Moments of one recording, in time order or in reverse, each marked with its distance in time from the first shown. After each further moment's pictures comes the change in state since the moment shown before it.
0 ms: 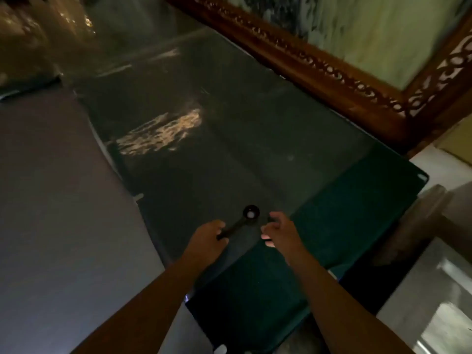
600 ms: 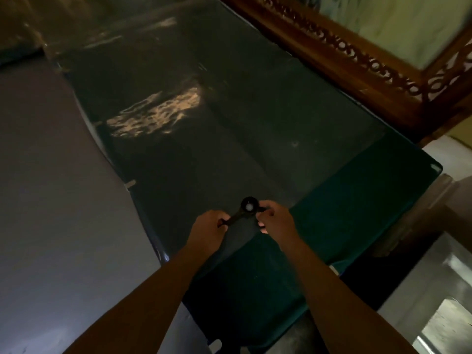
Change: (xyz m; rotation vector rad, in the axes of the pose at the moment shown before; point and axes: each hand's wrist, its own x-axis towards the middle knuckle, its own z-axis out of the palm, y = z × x) left_hand 0.023 0.003 0.013 0.065 -0.004 -0.021; right_hand 0.024 -0.004 0.011 -0.191 0.045 -0.035
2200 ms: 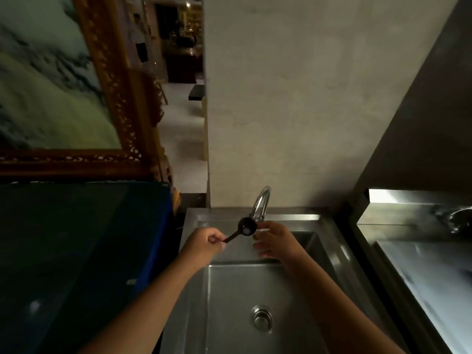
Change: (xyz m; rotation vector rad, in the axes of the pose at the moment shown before) left_hand -0.317 0.351 0.153 -0.119 -0.547 0.798; right_hand -0.466 0.199 -0.313 0.620 0.719 -0.104
